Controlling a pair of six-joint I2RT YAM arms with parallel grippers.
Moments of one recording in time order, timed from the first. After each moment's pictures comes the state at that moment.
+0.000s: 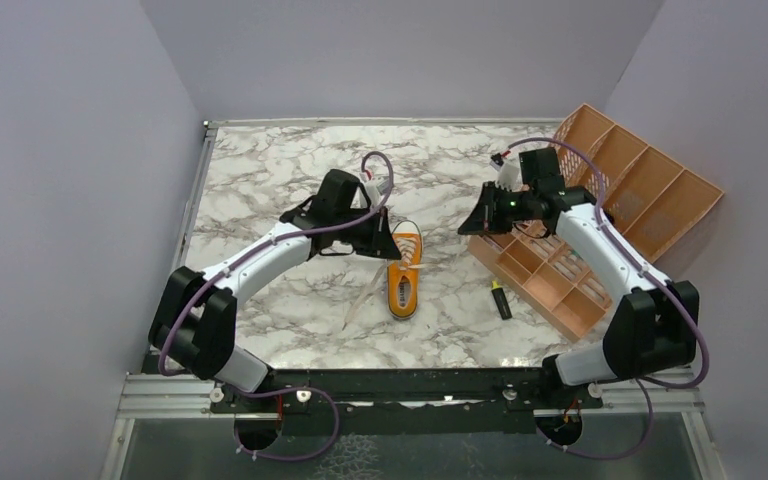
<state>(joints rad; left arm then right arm) -0.52 1.49 1.05 -0.37 0.64 -0.40 0.21 1.41 1.13 -0.61 -0.53 0.32</state>
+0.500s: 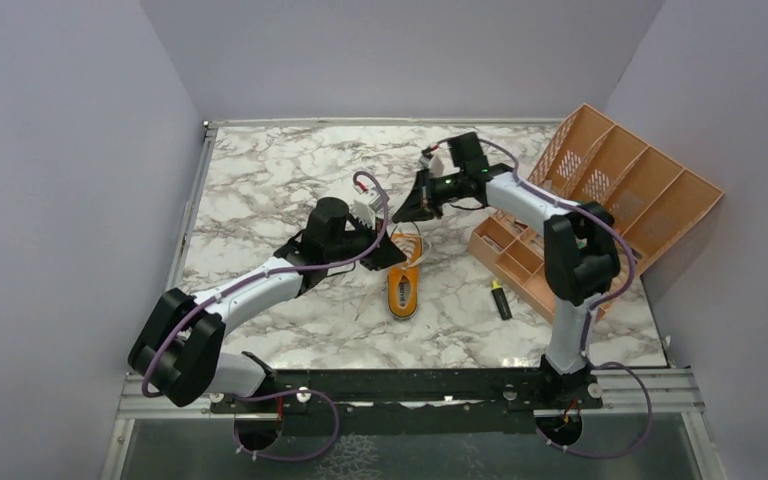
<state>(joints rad) -0.61 1.36 0.76 0.20 0.56 -0.42 0.38 1.89 1.40 -0.35 -0.94 0.69</state>
